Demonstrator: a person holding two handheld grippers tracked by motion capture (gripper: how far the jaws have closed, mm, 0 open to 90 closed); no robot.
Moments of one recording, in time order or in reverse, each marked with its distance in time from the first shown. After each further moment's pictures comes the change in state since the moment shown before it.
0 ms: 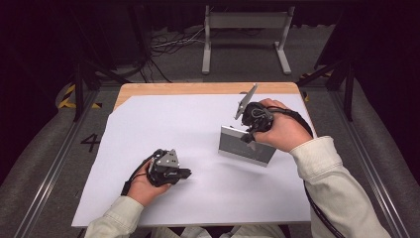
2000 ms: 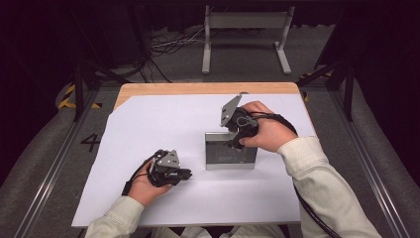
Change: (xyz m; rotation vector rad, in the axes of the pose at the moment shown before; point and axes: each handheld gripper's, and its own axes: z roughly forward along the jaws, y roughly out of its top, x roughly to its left) left arm 0.000 -0.001 0.004 0.007 -0.007 -0.007; right arm 0.001 0.021 0.035 -0.134 -0.079 -0.239
